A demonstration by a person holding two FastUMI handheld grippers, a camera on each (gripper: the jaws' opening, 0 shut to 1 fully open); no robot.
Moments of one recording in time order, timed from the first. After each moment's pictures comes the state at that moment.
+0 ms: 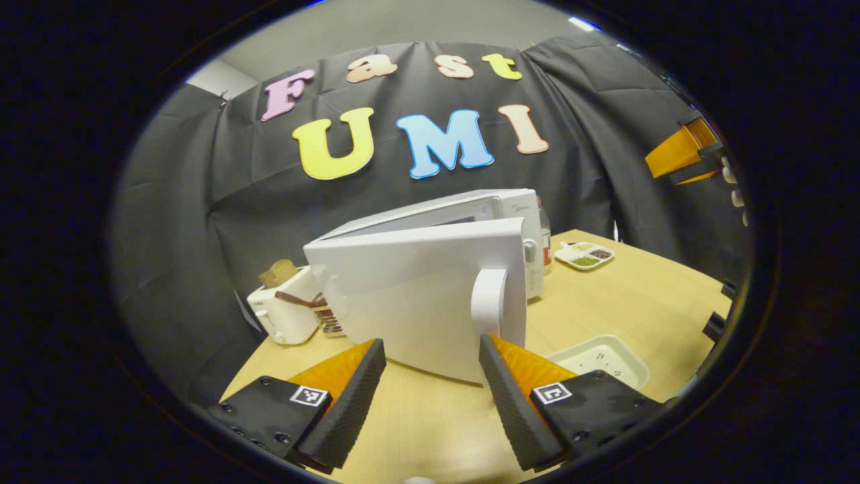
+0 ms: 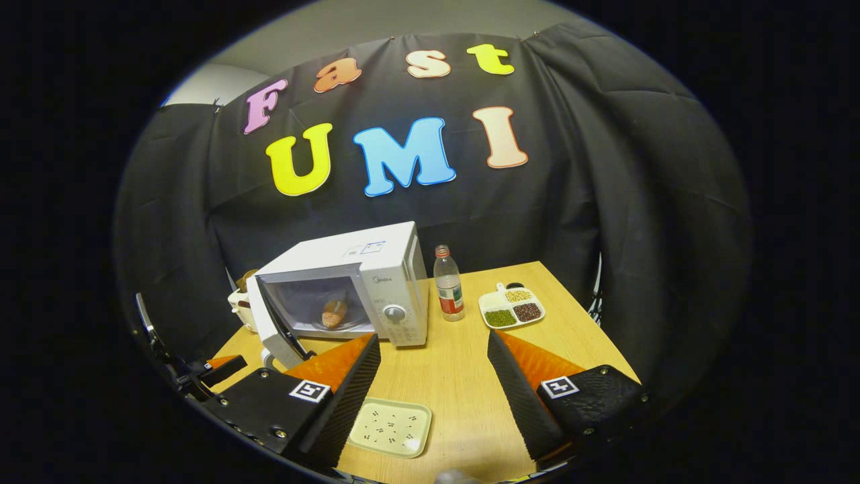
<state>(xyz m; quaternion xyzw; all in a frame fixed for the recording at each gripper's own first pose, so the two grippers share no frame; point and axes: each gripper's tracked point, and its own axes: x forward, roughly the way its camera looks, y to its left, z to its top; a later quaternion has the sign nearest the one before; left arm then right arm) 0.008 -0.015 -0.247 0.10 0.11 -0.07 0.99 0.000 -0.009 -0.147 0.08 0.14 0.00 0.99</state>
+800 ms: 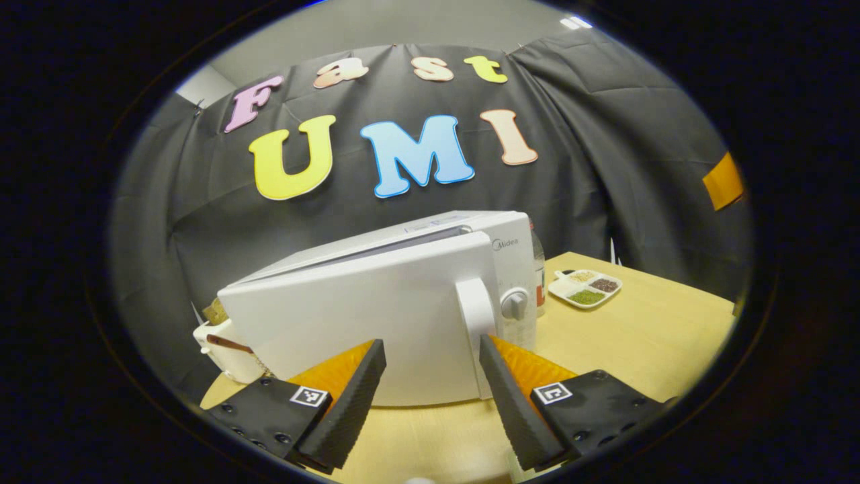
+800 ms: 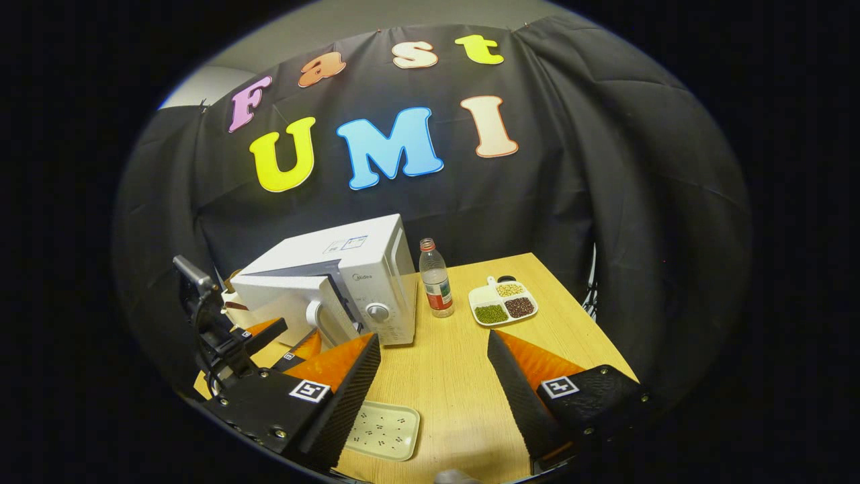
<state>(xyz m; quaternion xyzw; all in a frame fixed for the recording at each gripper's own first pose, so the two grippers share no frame) 0.140 -0.096 -0.236 0.09 0.08 -0.10 0.99 0.023 -0.026 -0.157 0.08 0.16 -0.01 0.98</state>
